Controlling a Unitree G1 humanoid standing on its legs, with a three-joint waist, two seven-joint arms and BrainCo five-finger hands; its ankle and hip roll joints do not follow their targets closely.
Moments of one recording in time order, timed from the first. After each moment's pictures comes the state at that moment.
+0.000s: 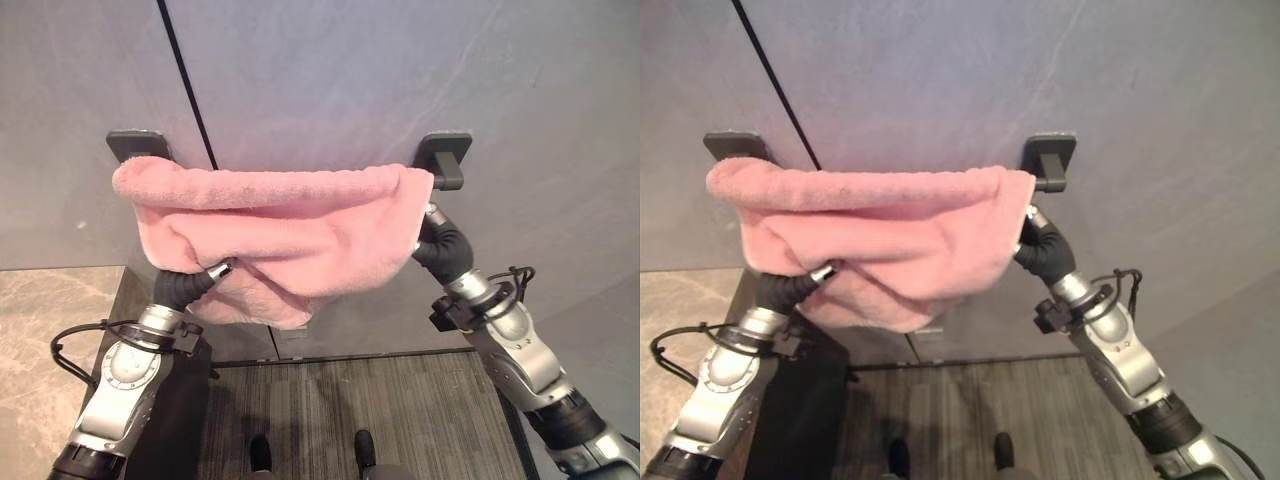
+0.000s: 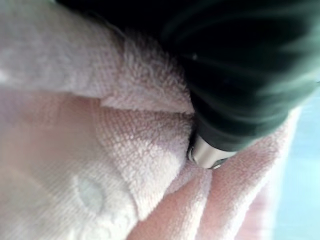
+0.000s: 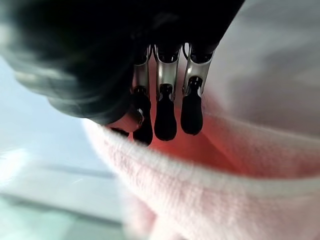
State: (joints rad) left arm -0.03 0.65 -0.19 -0.04 -0.43 -0.29 -0.02; right arm -0.30 -0.60 0.39 -0.05 0.53 -0.22 0.10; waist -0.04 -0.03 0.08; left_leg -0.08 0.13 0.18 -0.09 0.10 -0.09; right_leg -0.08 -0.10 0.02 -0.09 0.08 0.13
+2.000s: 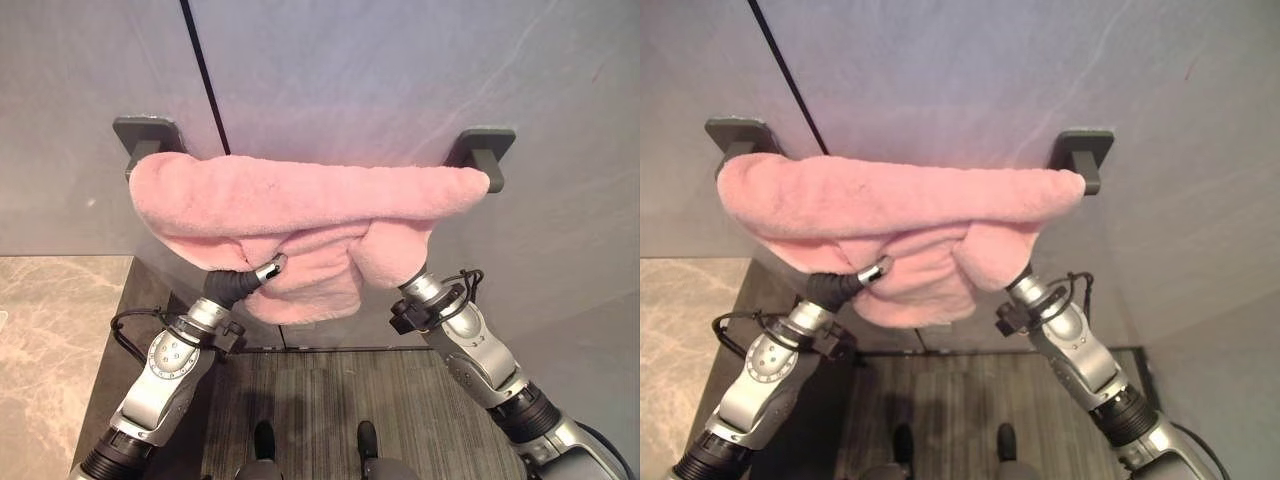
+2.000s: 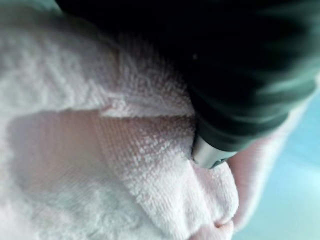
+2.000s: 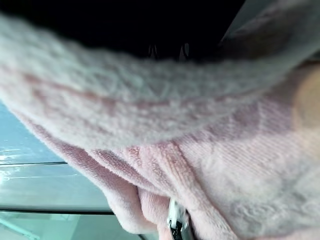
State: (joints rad) left arm -0.06 0.59 -0.23 -0.34 -0.51 -0.27 -0.08; right arm -0.29 -0.51 0.42 -0.32 0.58 -0.20 0.10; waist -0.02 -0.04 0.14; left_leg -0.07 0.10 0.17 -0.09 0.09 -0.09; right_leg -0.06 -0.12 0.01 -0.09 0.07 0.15
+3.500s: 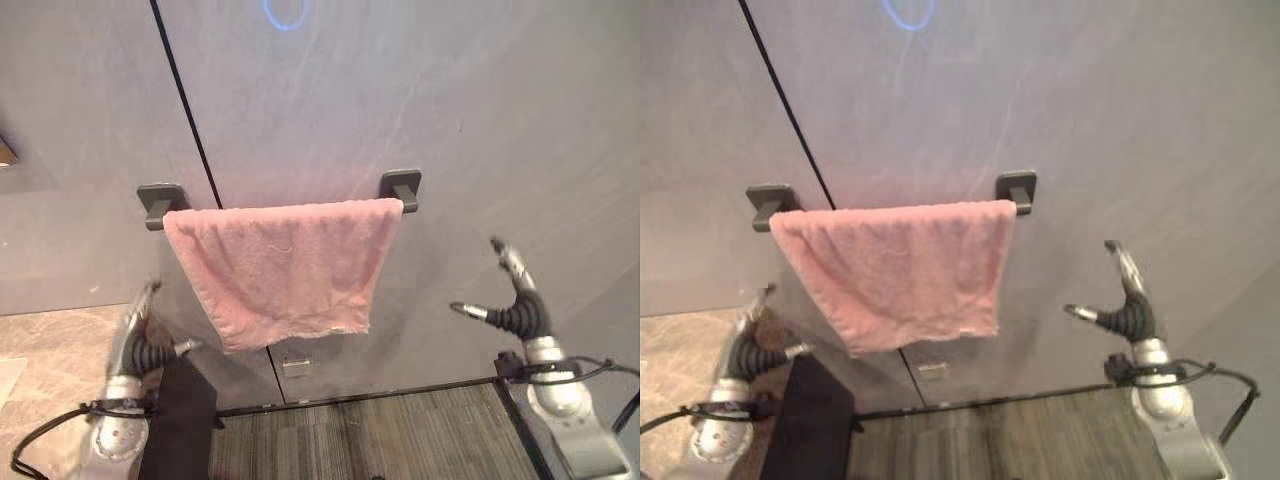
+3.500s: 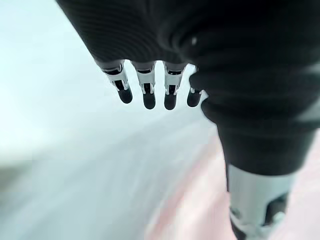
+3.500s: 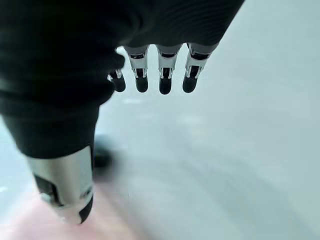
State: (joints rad) left arm 0.32 0.66 0.12 -0.30 0.37 -0.25 0.38; right arm 0.13 -0.68 0.02 -0.37 -0.22 -0.25 -0.28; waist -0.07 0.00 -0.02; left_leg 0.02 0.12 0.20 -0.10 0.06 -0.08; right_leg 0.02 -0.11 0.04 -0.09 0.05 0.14
